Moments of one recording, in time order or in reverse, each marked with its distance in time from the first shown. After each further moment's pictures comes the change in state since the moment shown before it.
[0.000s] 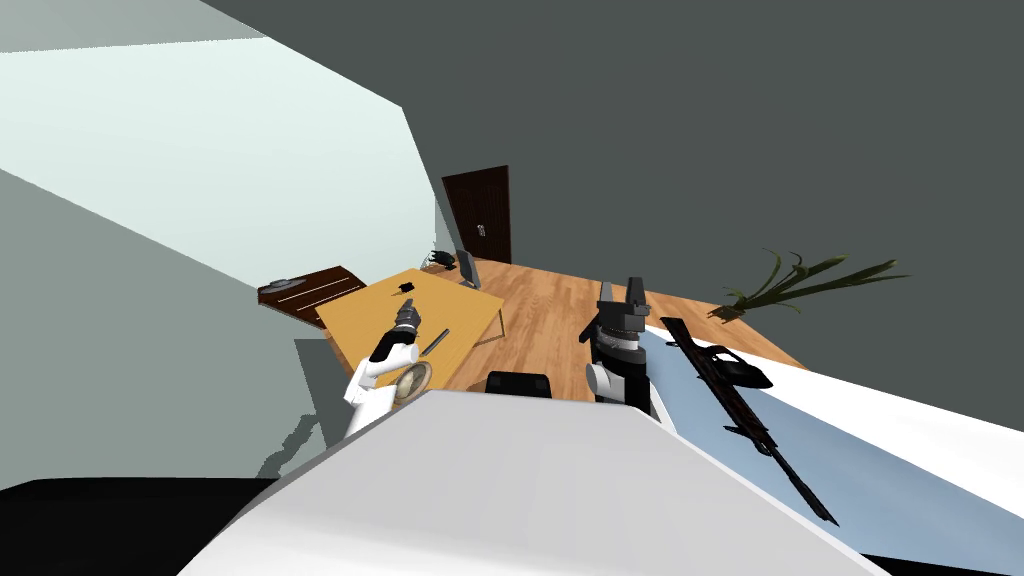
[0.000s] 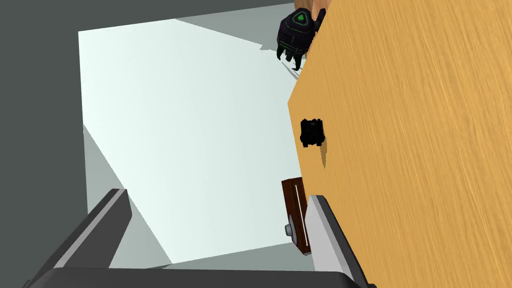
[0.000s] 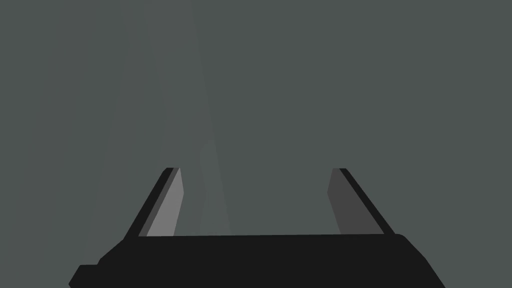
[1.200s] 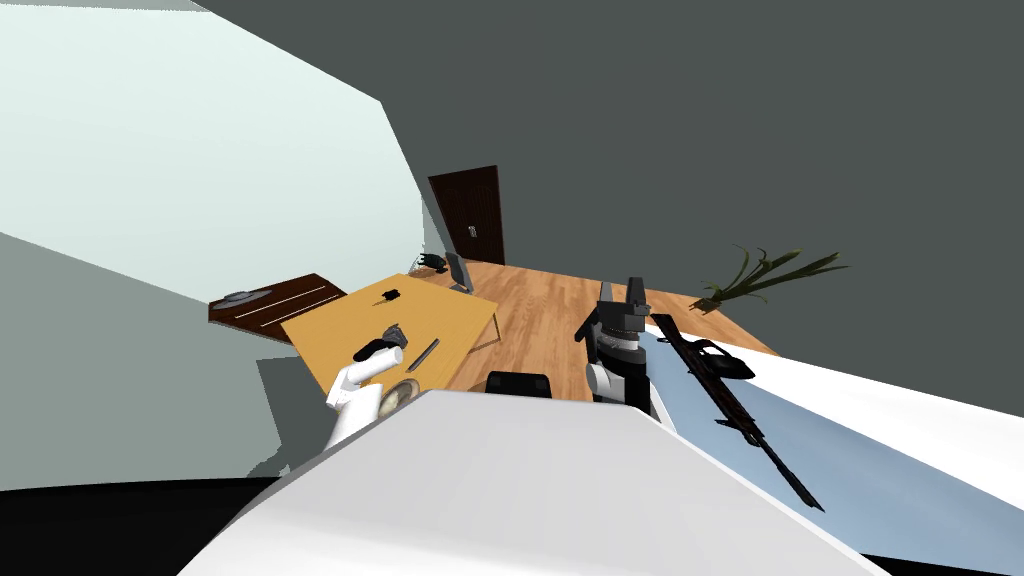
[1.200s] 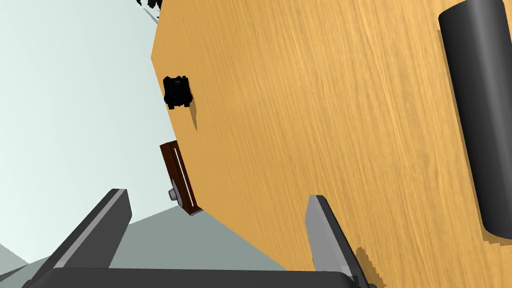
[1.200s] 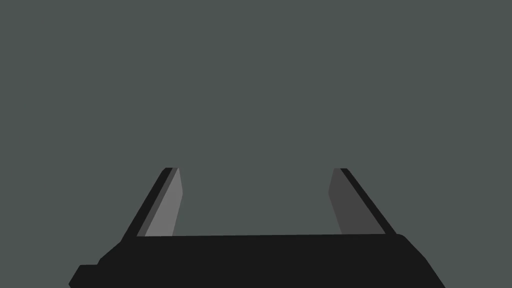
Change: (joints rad) left arm -0.084 0.069 0.176 0.277 0.051 0.322 0.055; right arm 0.000 0.000 0.000 0.000 0.000 0.000 0.000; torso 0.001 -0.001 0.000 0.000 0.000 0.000
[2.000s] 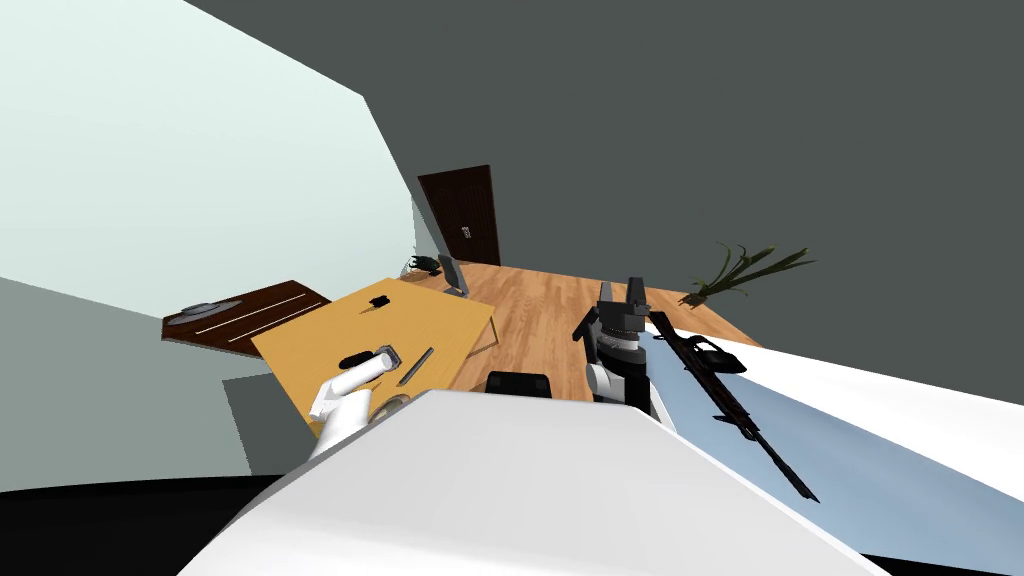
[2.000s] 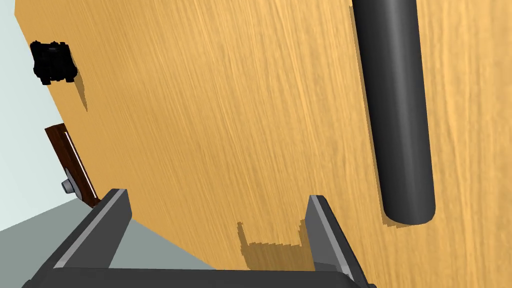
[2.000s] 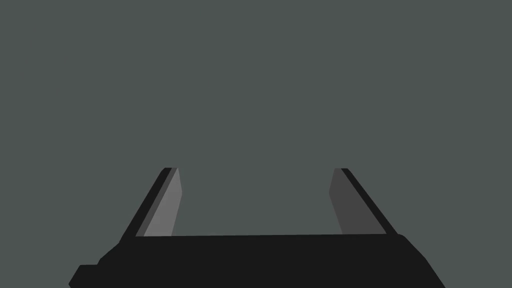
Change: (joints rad) left arm -0.018 0.044 0.097 0.169 0.053 0.206 0.042; right arm 0.000 0.000 0.000 0.000 0.000 0.000 0.000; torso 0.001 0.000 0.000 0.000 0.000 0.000
